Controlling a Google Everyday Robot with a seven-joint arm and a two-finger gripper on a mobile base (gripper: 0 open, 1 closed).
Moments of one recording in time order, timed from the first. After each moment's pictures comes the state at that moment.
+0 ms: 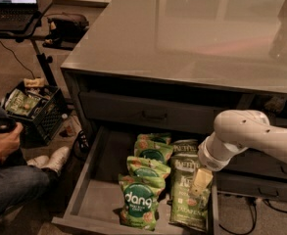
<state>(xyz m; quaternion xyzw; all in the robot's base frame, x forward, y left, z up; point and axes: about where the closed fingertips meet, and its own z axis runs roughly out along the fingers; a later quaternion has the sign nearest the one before) 0.475 -0.193 0.571 -0.55 0.82 0.08 0.10</state>
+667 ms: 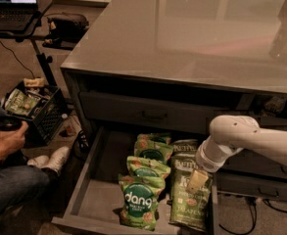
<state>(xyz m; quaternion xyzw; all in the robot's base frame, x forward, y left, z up) 0.490 -0.198 0.520 -0.54 0.83 0.10 0.08</state>
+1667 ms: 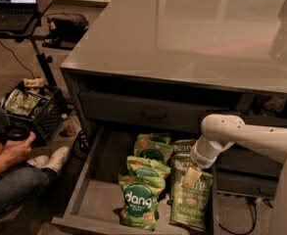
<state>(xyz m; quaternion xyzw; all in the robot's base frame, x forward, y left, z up) 0.520 -0.192 0.474 -0.53 0.84 0.12 0.05</state>
